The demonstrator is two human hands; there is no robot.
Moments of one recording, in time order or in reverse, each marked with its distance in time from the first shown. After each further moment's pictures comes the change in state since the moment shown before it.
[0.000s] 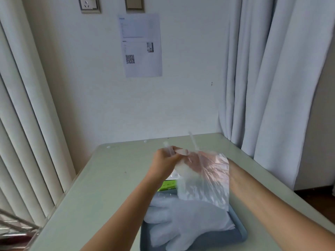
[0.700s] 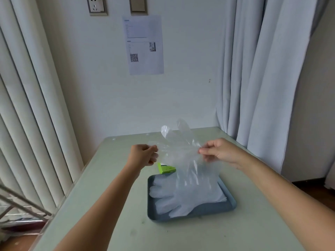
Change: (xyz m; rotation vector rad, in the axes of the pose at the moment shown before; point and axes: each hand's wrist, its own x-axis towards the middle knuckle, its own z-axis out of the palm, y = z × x) left_hand -0.044 -0.008 -0.059 0.063 0.247 -0.223; right_hand -0.043 -0.015 0.003 -0.804 -0.097 -0.202
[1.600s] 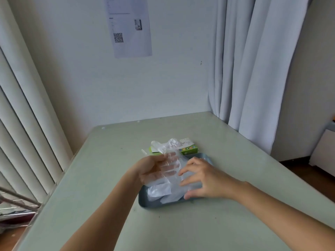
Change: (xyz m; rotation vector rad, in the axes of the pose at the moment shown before) left_hand -0.007 -0.054 0.042 -0.516 -0.647 -0.487; right_hand -0.040 0.083 0.044 -0.800 -0.159 -0.787
